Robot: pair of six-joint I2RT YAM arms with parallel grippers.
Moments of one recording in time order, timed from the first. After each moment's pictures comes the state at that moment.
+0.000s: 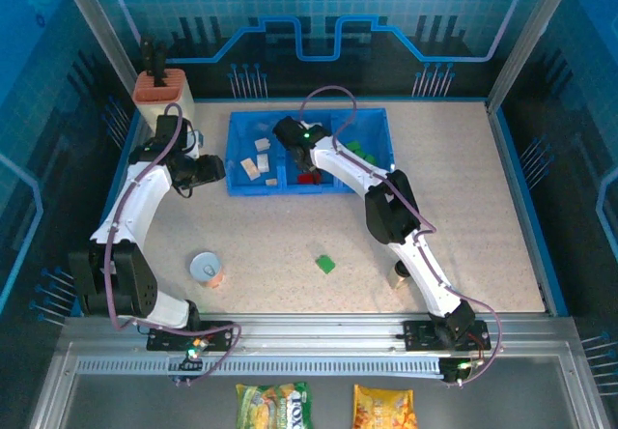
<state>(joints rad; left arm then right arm) 0.06 1.46 1.23 -0.83 0.17 -0.27 0.69 2.51 2.33 -1.06 0.53 0.61</state>
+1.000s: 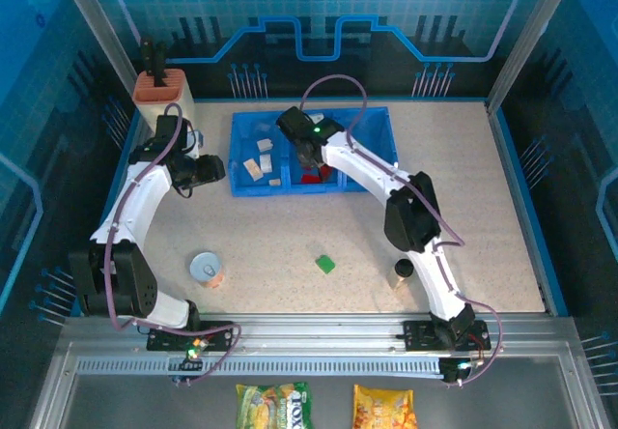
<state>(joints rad) 0.06 1.46 1.23 -0.83 0.17 -0.27 0.72 2.24 2.14 -1.06 0.47 0.52</state>
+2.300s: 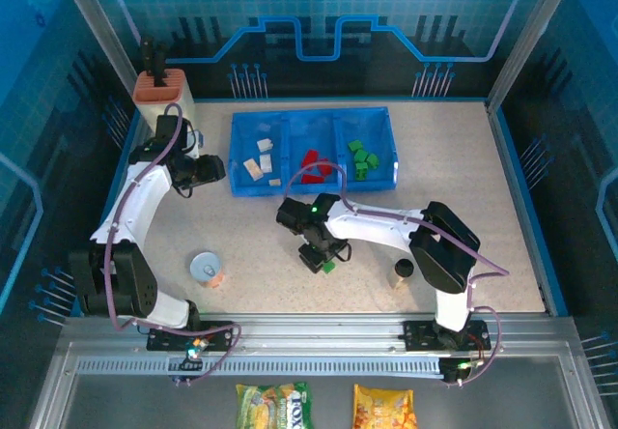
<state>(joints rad) 0.06 1.46 1.23 -0.83 0.17 -0.27 1.01 1.87 1.35 -1.04 0.08 0.30</state>
